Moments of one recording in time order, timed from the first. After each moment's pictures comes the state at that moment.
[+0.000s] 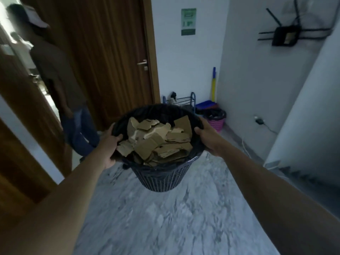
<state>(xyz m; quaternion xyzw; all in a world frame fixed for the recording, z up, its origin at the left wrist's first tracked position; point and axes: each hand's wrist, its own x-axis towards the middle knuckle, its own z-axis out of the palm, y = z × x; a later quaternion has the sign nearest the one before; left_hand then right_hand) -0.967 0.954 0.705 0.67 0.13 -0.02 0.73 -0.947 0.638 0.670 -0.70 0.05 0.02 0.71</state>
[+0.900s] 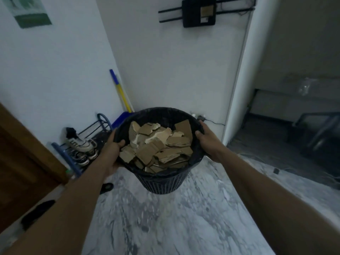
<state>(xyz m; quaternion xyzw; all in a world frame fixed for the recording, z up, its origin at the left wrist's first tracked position) -0.242 0.610 0.603 0.68 -0.15 -0.30 0.65 -0.472 0.383 0.571 -0.63 0.34 -0.25 0.65</state>
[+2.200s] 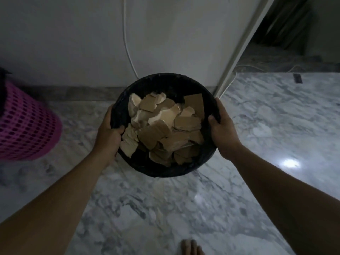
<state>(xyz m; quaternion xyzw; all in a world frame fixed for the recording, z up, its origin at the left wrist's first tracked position) 0.057 -0.003 -0.118 0.70 -0.36 -0.45 0.41 -0.257 -0.031 -0.112 -0.46 0.66 -0.37 0.47</state>
